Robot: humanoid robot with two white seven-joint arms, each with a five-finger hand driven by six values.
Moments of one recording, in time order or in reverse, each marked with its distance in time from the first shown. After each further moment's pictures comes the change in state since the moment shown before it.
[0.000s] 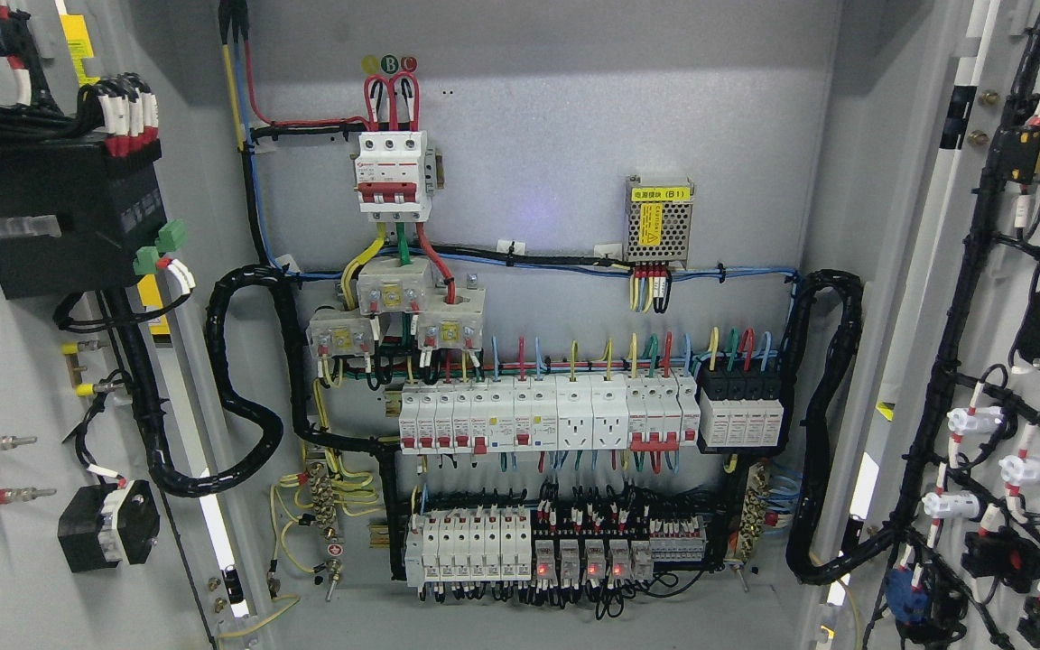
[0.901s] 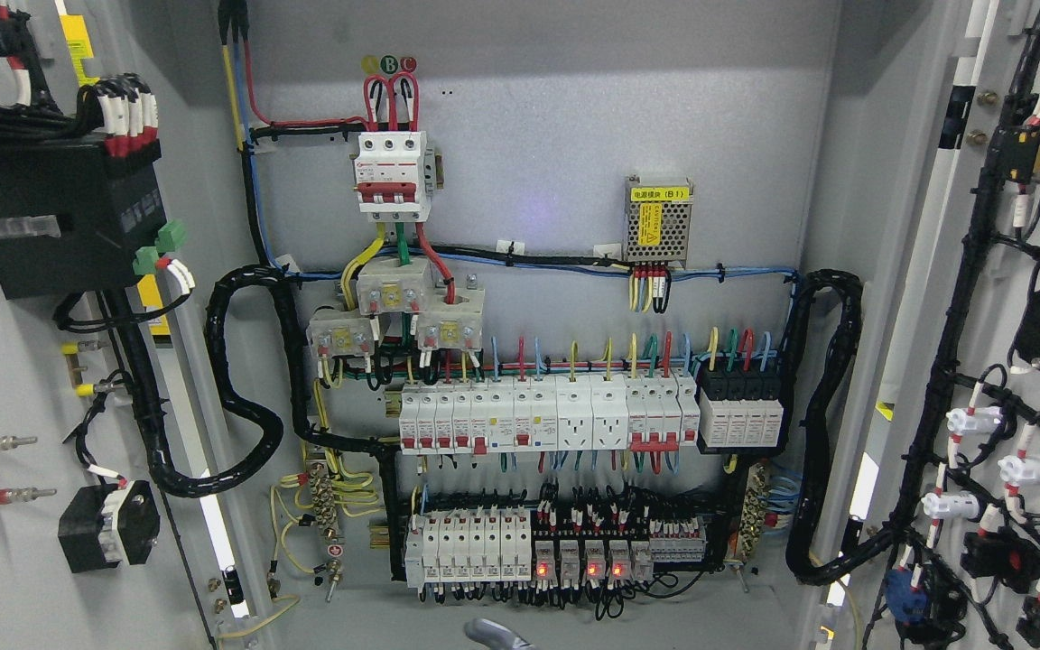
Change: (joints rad) left arm 0.277 0.000 0.011 -0.723 0.002 -0.081 -0.002; right arm 0.592 -0.203 -0.354 -0.257 0.007 -0.358 -0.327
